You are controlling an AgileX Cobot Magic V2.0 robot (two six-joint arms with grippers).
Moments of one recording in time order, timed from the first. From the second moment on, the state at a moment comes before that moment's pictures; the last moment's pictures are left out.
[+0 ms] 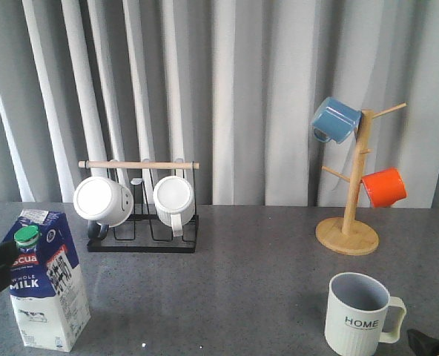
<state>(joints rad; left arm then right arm) -0.08 1.06 -0.73 -0.06 0.05 -0.13 0.08 0.99 -0.52 -0.17 0.09 0.06</state>
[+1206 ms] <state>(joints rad) -0.08 1.06 -0.73 -0.06 0.05 -0.13 -0.09 1.53 -0.31 -0.14 -0.86 0.06</state>
